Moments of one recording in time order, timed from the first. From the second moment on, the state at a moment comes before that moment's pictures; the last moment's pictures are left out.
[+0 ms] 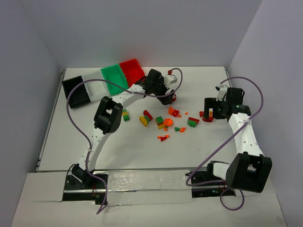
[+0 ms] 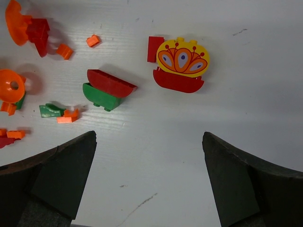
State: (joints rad) left arm -0.65 2.49 2.13 -0.35 0.44 0.24; right arm -0.20 1.18 0.93 -0.67 -0.22 -0.14
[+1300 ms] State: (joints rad) left arm -0.68 2.60 2.22 -0.28 0.45 0.22; right arm -0.20 1.18 0.97 -0.70 -0.22 -0.14
